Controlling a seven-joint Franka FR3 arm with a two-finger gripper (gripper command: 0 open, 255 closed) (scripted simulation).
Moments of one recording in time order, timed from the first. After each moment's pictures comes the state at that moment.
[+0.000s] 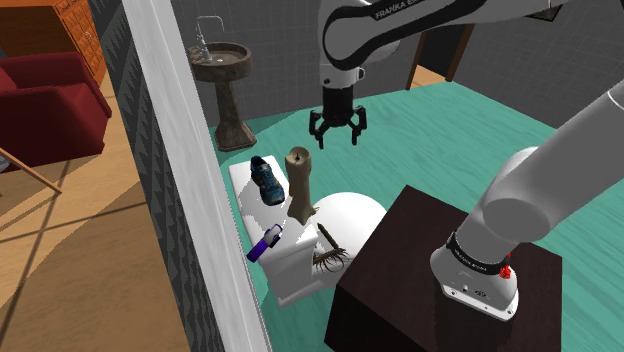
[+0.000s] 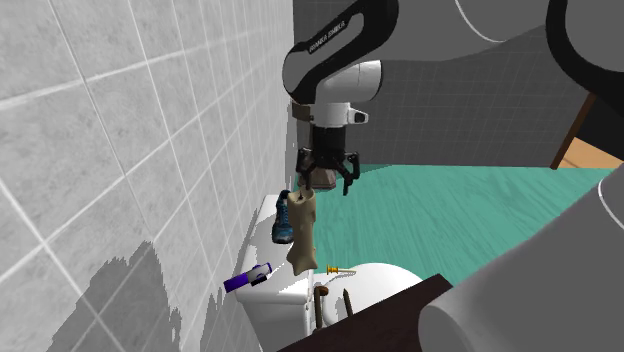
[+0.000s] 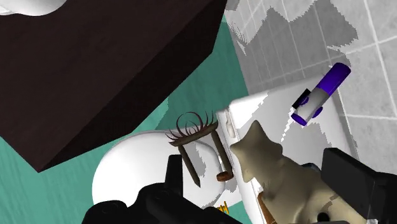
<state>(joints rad) -0.11 -0.25 0.13 -2.32 0.15 1.88 0.71</state>
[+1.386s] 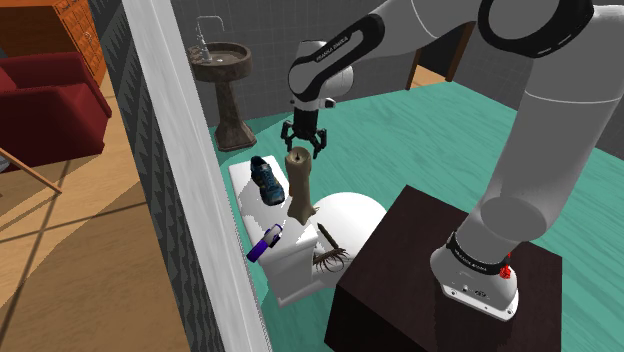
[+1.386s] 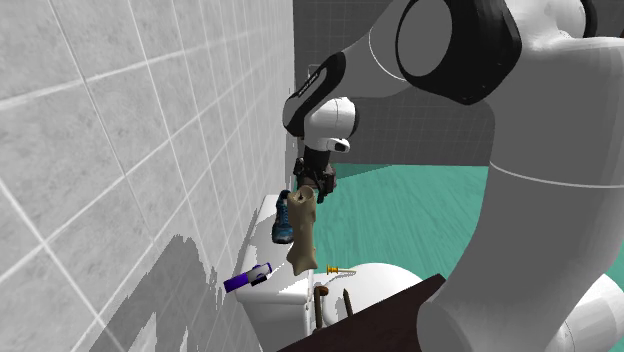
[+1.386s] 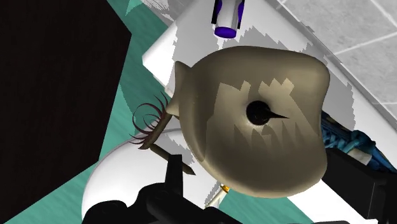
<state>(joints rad) -0.14 0.23 0.12 -2.09 0.22 2.24 1.10</state>
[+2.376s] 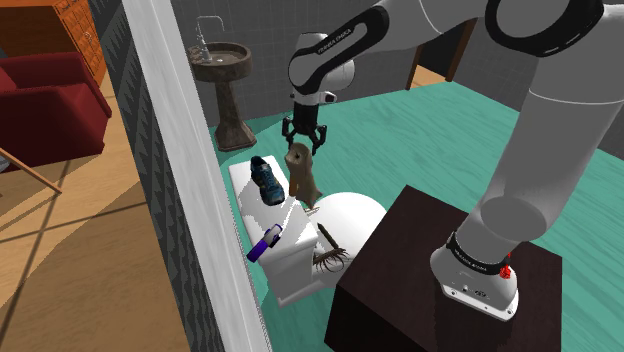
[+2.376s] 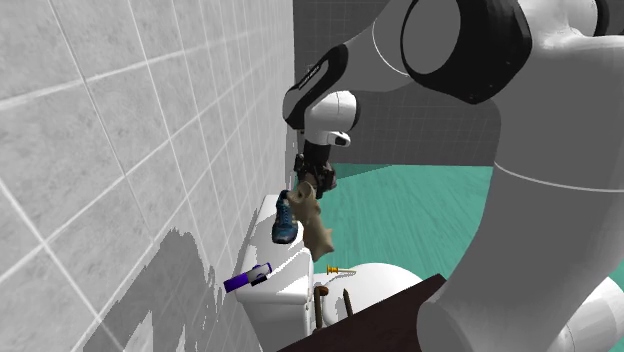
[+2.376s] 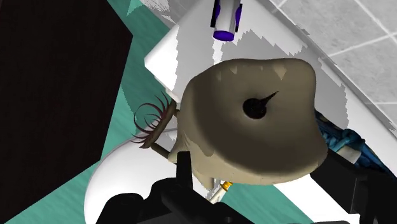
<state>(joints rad) -0.15 0.20 0.12 -2.08 0.22 2.20 1.10</state>
